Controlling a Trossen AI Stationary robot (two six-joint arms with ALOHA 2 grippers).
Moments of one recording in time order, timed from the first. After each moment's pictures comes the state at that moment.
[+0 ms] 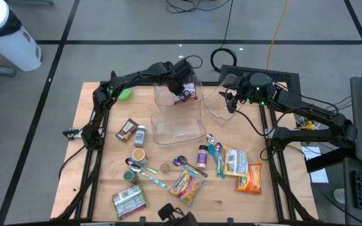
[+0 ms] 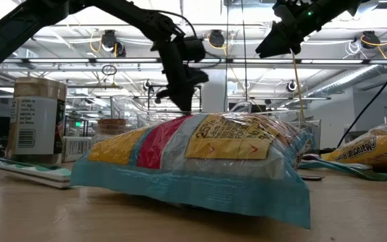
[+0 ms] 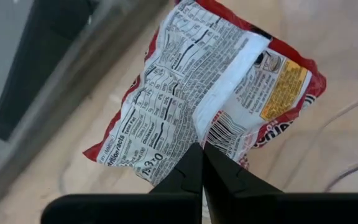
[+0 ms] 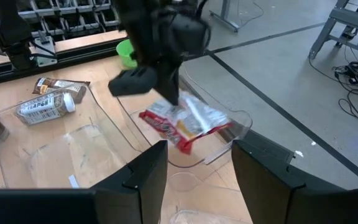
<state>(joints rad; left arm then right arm) 0.53 2.13 1.94 -0.93 0.01 -0.16 -0.52 0.96 0.88 -0.29 0.00 -0.02</state>
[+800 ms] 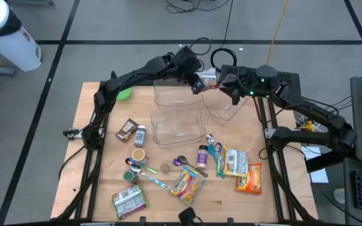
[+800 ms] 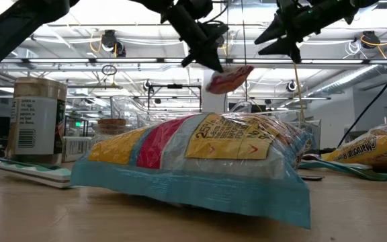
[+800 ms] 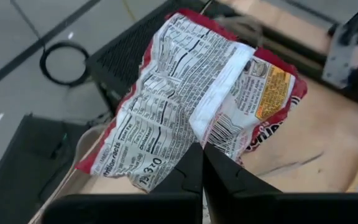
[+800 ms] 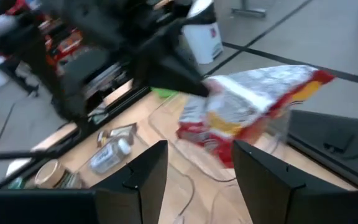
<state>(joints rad) 0.44 2.13 2.21 -0.79 0.04 -0.13 -0.70 0.96 0.88 -0.22 -0.32 0.32</state>
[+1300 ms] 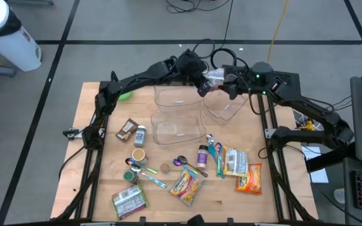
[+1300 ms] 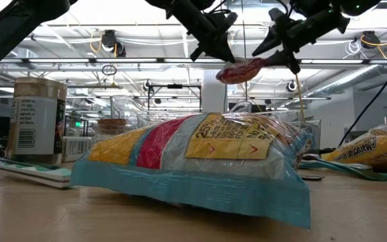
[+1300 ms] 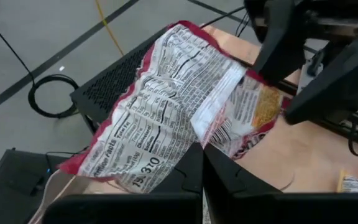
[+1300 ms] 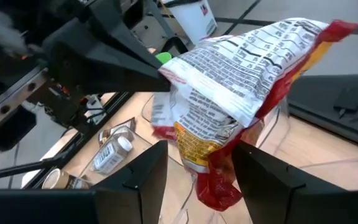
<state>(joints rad) 0.38 2.13 2.21 -0.67 0.01 -0.15 -0.76 1.05 0.88 -0.22 -0.37 0.44</state>
